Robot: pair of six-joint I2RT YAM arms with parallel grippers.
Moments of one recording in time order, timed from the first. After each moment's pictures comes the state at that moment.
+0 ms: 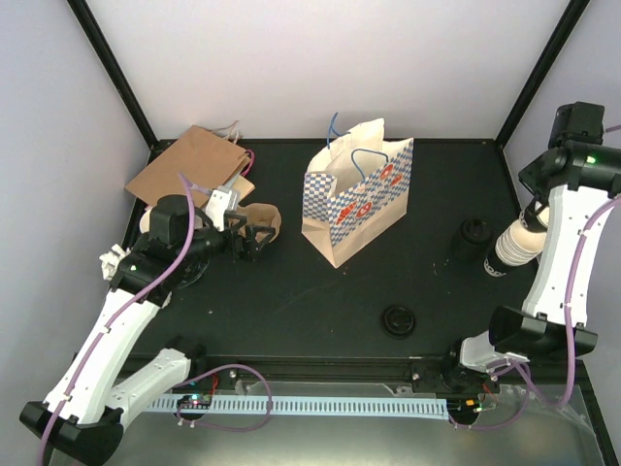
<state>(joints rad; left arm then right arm) -0.35 0.84 1.00 -0.63 0.45 -0.26 -0.27 1.48 1.97 -1.51 0.29 0.67</state>
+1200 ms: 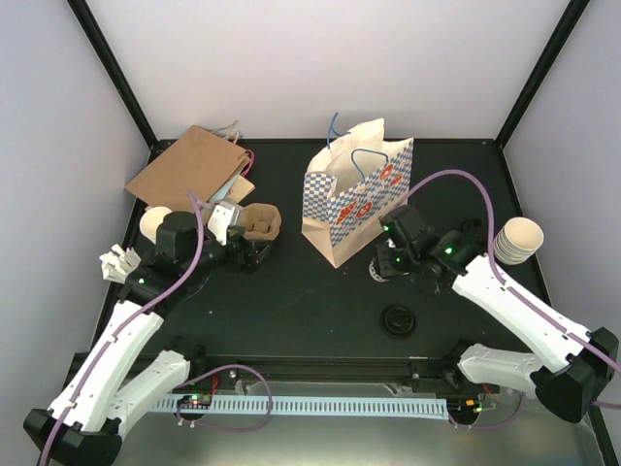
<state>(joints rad) -0.35 0.75 0.82 -0.55 0.40 -0.21 0.68 1.12 1.06 -0.98 0.11 0.48</state>
